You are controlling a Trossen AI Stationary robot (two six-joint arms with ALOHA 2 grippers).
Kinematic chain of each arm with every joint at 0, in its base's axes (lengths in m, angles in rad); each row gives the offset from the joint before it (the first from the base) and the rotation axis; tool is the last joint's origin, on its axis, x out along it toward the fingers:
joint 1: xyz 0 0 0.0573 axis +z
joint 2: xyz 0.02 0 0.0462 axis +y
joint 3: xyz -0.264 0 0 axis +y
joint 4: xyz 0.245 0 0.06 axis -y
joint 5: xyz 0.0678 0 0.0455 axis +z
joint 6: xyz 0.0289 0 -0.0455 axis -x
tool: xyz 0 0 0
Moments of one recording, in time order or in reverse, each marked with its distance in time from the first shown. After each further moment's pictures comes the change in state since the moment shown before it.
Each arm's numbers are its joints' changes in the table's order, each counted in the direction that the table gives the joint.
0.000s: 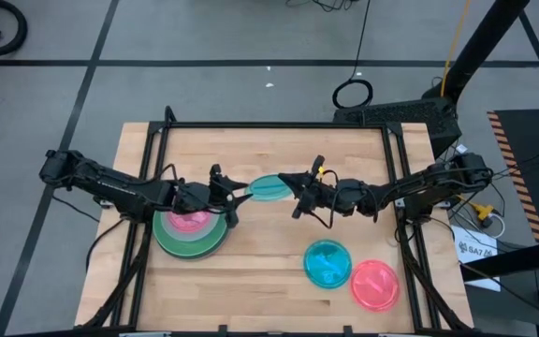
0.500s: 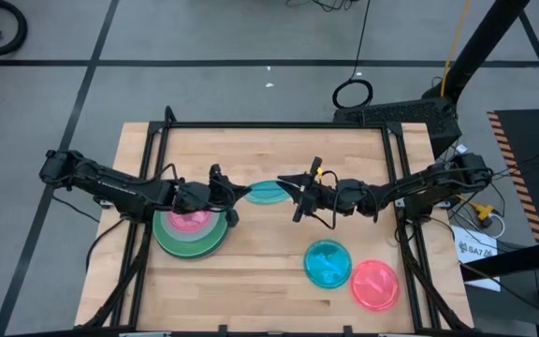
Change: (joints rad) left arm 0.004 0.000 0.000 -0.003 0.003 0.050; right arm -0.001 0.000 0.000 0.000 0.070 -0.055
